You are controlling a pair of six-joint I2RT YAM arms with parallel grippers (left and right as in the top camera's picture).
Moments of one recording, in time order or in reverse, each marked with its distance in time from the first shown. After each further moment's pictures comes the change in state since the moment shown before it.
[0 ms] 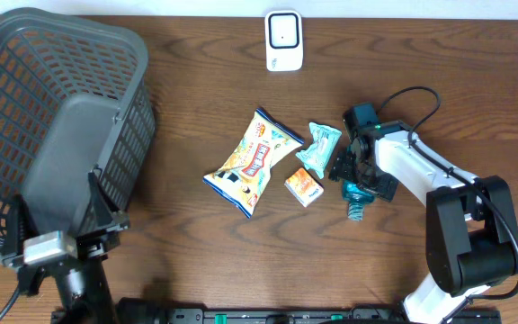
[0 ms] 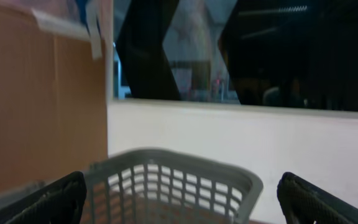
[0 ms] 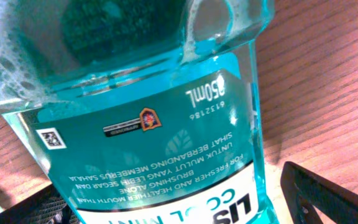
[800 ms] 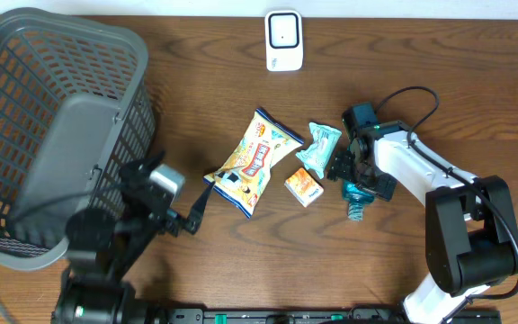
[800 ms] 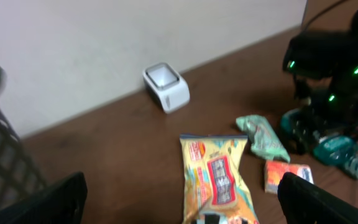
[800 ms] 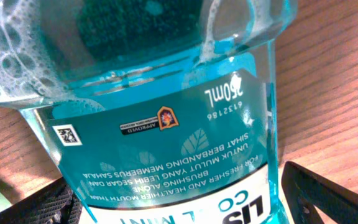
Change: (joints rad) left arm 0.000 0.480 0.031 -0.183 0.806 0.126; right arm 0.005 0.000 0.000 0.009 -0.013 -0.005
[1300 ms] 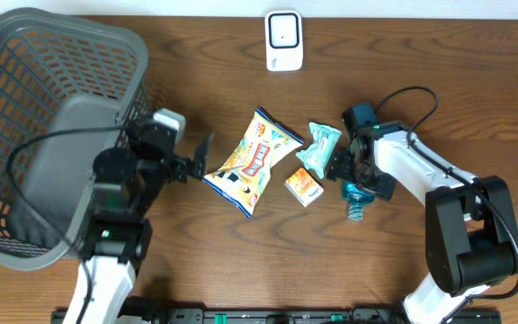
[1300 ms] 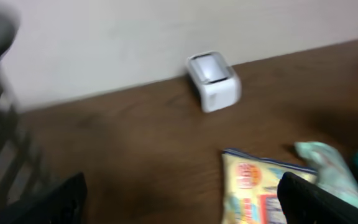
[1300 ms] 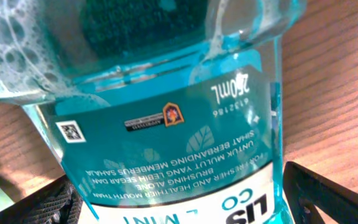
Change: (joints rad) left arm 0.000 0.455 -0.004 0.439 -0.196 -0.163; right arm 0.001 0.000 0.000 -0.003 -0.006 -0.003
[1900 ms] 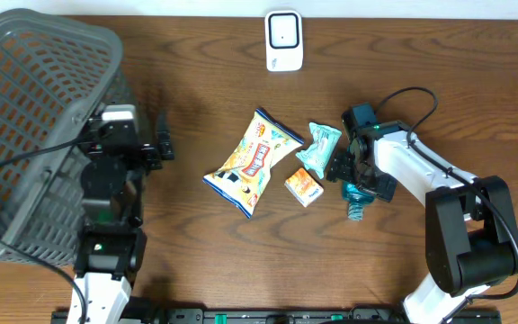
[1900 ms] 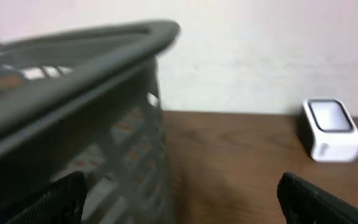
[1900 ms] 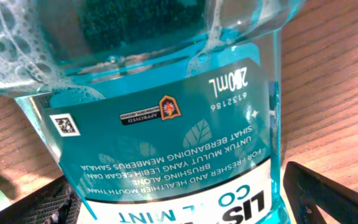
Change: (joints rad) left arm 0.032 -0.126 -0.010 0.014 -0.415 -0.058; right arm 0.000 0.000 0.000 -0.008 -0.001 -0.012
